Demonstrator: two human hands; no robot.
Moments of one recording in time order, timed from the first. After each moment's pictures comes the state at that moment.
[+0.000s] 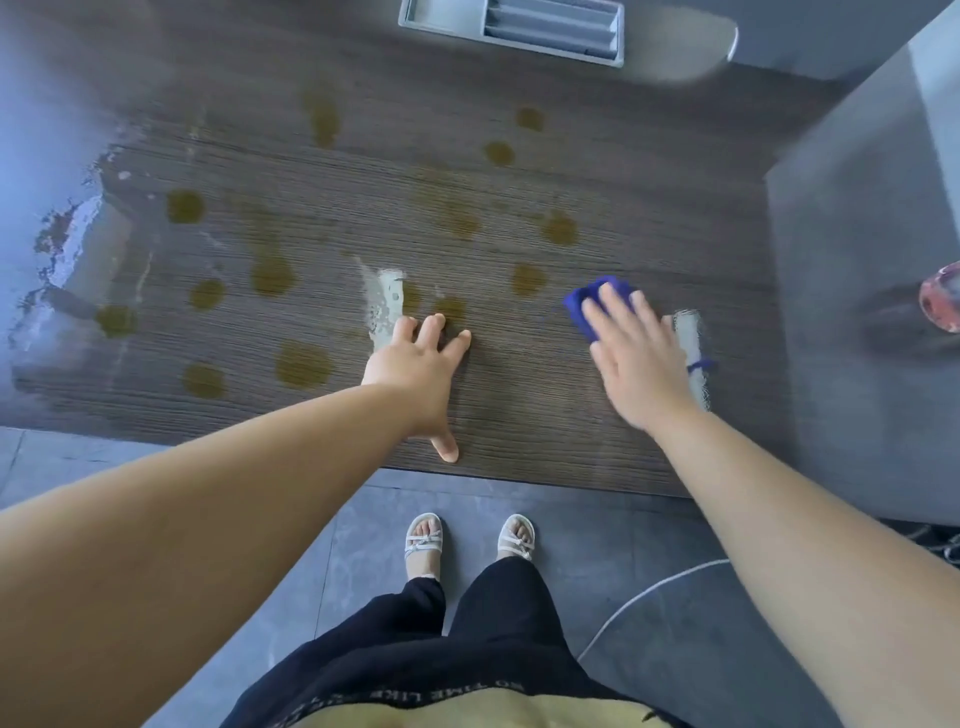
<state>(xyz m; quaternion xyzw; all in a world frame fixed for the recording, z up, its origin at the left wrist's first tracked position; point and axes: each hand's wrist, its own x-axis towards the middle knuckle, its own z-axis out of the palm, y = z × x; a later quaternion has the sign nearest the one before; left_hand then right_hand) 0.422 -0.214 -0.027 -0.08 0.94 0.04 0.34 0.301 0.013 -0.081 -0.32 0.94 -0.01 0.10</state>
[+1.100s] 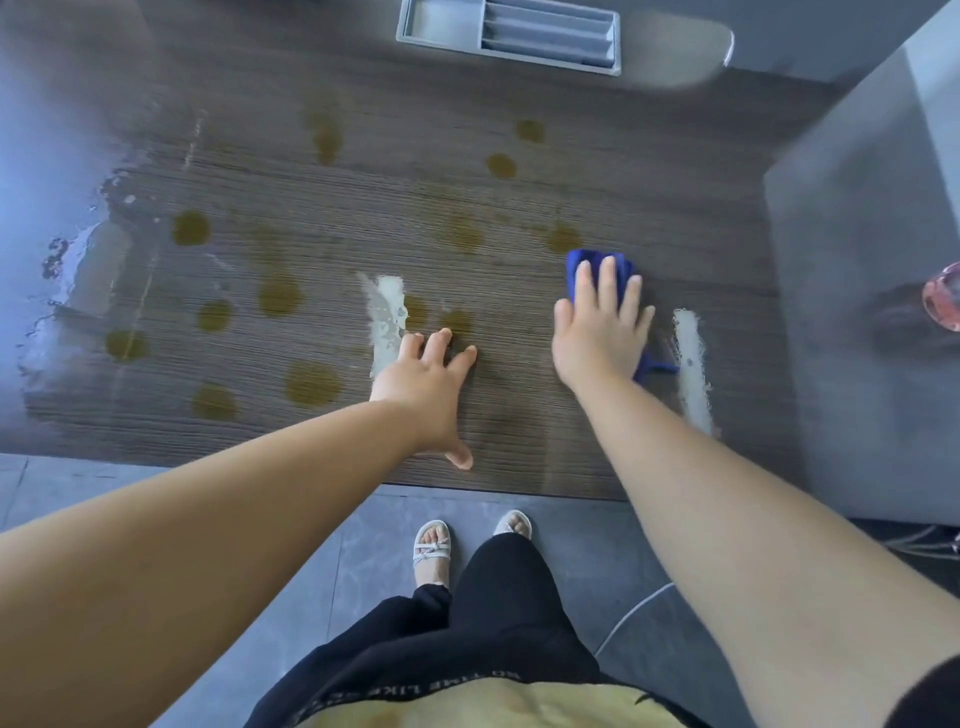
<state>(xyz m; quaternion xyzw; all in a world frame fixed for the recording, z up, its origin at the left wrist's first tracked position) 0.423 -0.218 -0.027 -0.07 0.94 0.08 0.33 0.301 -0.068 -0.076 -0.10 0.99 -0.04 0.09</state>
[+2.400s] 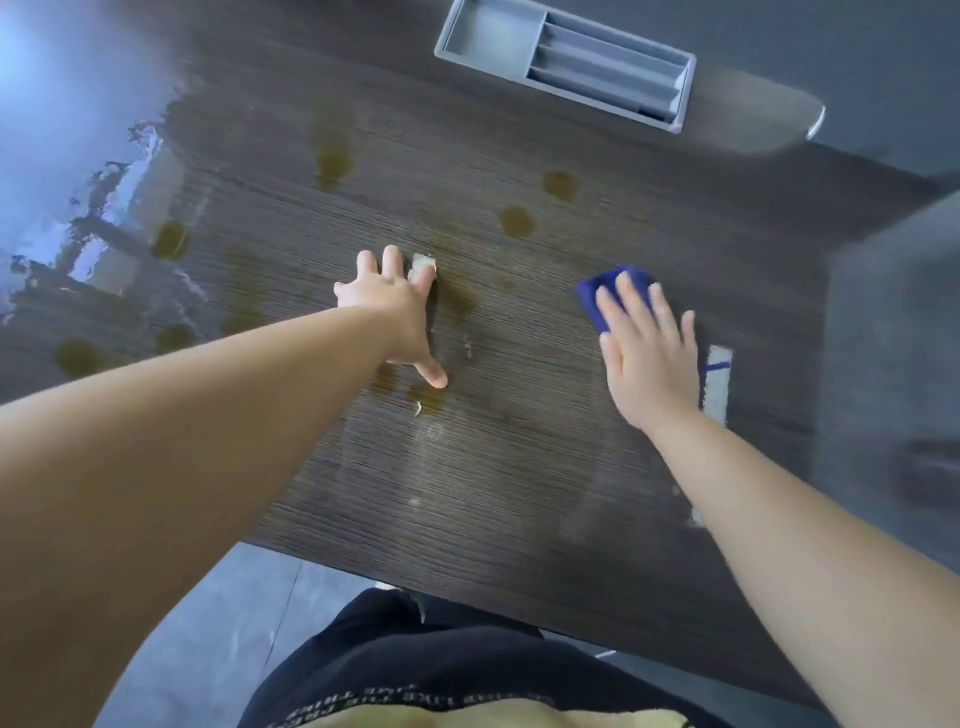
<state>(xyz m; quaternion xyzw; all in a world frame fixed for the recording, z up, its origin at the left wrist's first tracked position) 0.291 -0.275 -0.021 -0.25 0.91 0.05 0.33 0.178 -0.034 -0.075 -0.35 0.93 0.00 0.10</state>
